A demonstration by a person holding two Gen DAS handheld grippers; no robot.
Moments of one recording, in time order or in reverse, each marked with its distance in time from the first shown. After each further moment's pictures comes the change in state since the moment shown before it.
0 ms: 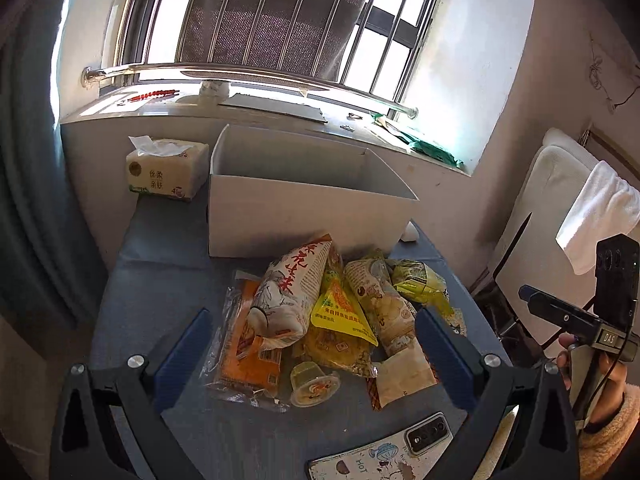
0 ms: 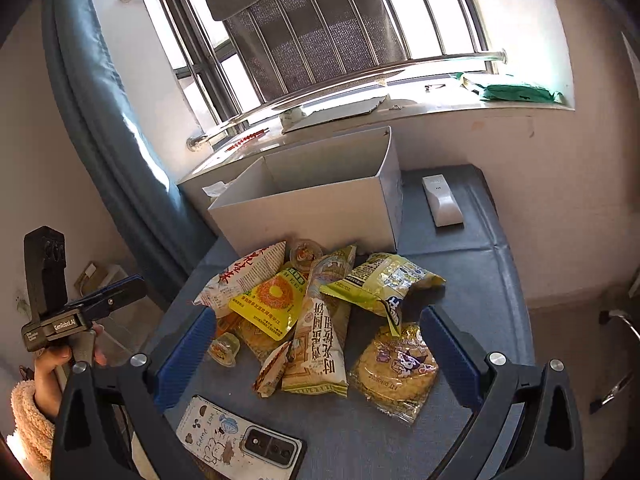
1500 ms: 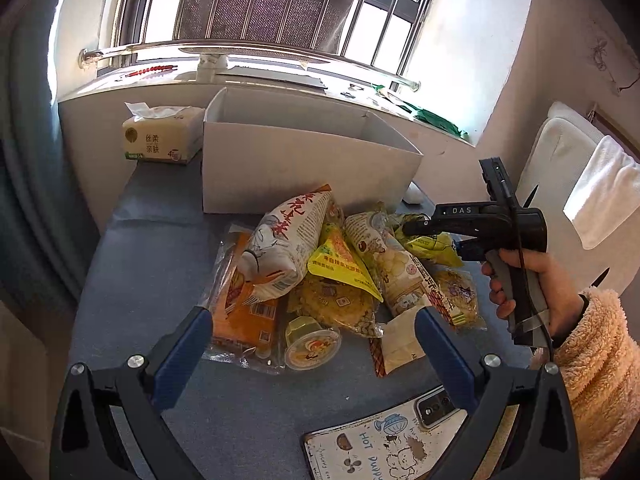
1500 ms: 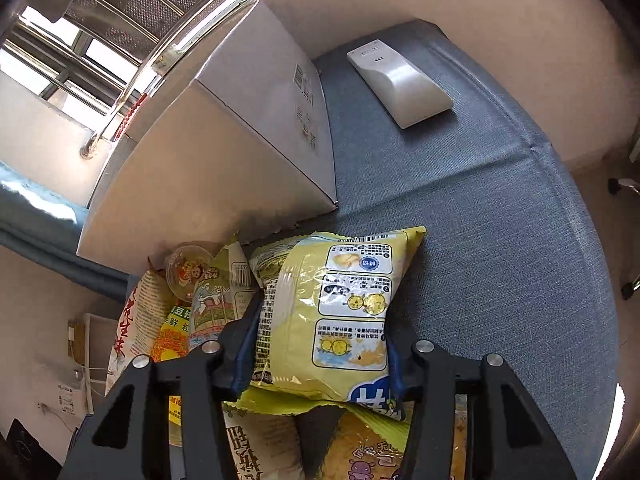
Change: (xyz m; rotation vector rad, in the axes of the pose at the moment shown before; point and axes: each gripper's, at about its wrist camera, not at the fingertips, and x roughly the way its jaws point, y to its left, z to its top) left arm 0.016 -0.007 -0.027 0.021 0.070 0.026; right arm 0.173 -0.080 0.034 0.371 0.327 -0.059
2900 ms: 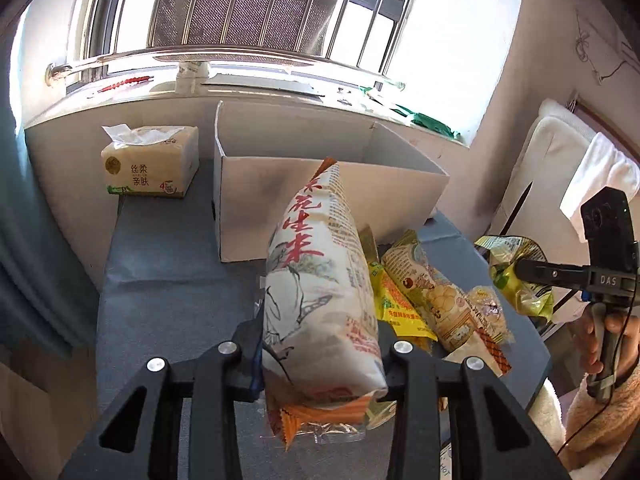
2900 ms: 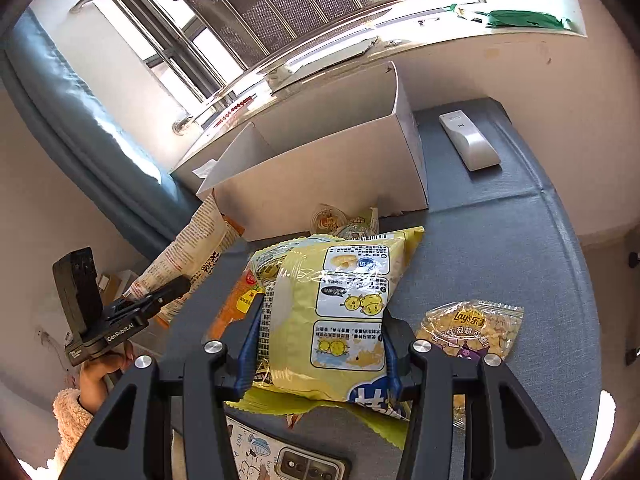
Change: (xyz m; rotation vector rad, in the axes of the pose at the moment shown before) left arm 0.026 0.066 0.056 0.061 -0.027 -0.105; right arm -0.090 0.058 -0.072 -0.258 -0.155 0.125
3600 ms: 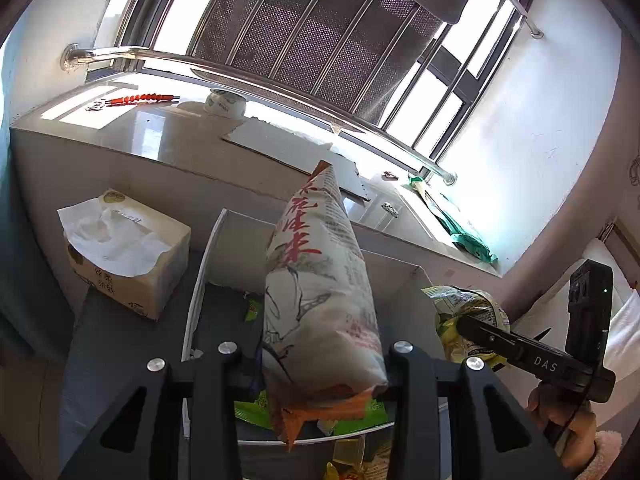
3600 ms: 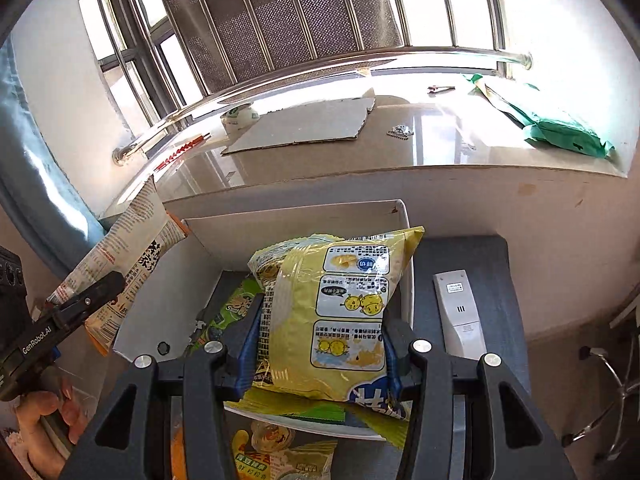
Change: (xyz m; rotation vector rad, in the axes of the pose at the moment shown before) left arm 0.097 0.033 0.161 -0.264 -0.114 0.049; right arm 0.090 0.008 0.192 -0.124 -0.031 -0.224
